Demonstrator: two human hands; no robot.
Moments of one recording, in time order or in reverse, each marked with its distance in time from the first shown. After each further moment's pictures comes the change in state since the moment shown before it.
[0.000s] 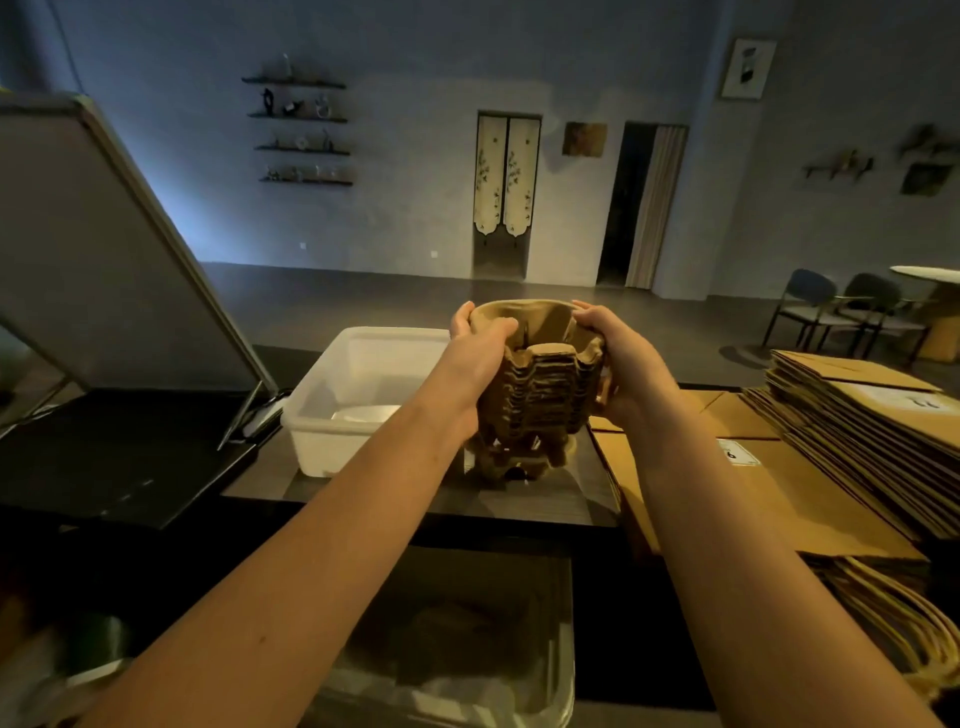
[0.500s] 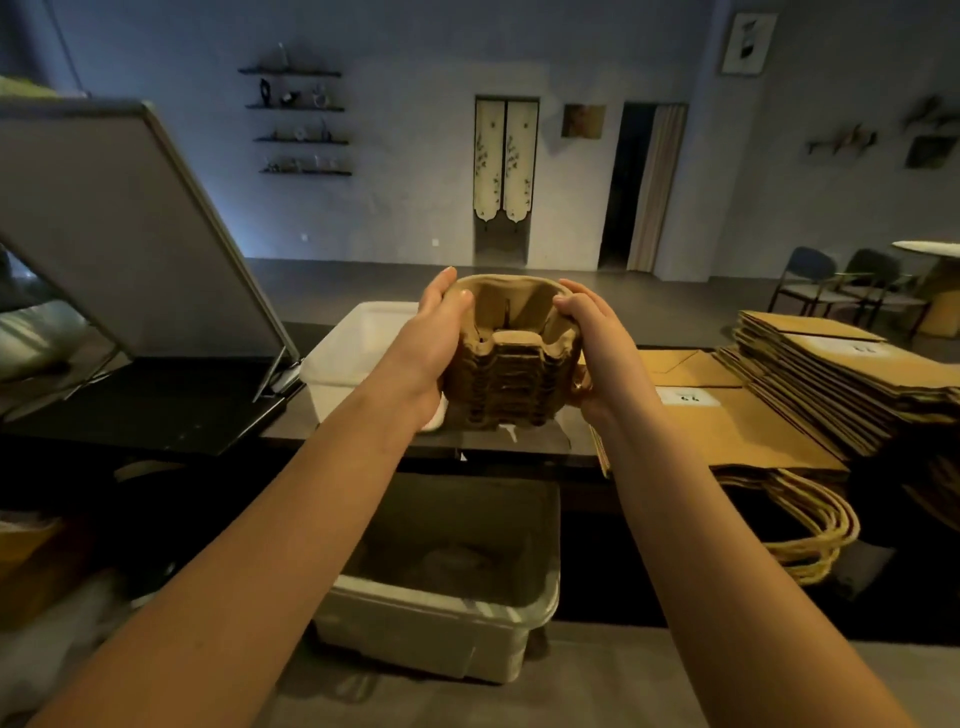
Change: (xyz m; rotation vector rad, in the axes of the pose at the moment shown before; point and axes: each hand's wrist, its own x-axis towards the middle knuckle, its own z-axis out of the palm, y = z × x) left_hand -0.085 0.004 -0.016 -0.035 -0.008 0.109; right_hand -0.087 0.020 0.005 0.039 -0.051 -0.248
